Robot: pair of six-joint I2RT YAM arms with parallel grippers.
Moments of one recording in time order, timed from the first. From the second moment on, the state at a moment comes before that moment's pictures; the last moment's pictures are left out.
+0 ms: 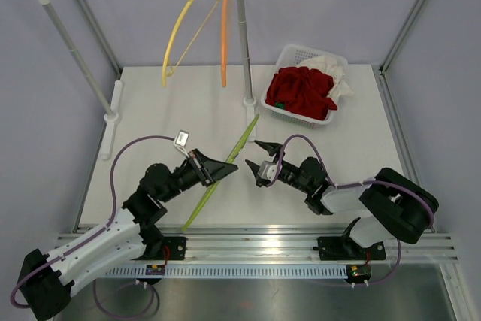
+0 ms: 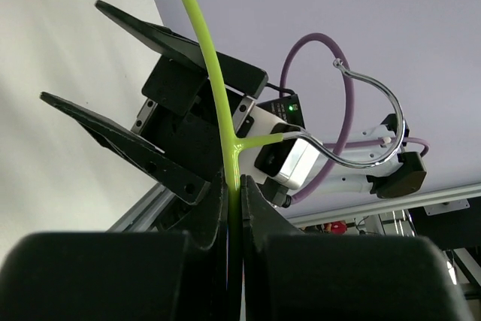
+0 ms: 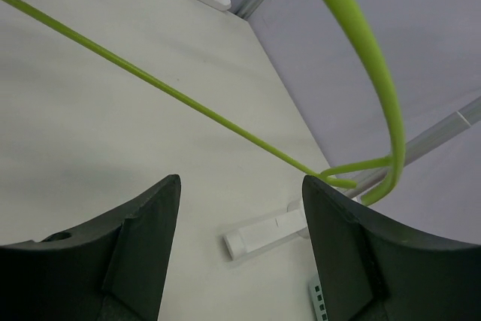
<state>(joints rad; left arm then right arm) -0.76 0.65 0.34 0.35 0.24 -1.22 0.81 1.47 0.31 1.25 -0.27 -0.71</state>
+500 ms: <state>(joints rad) -0.73 0.65 0.33 0.35 0.24 -1.24 0.82 1.36 0.35 1.27 -0.25 -0.77</state>
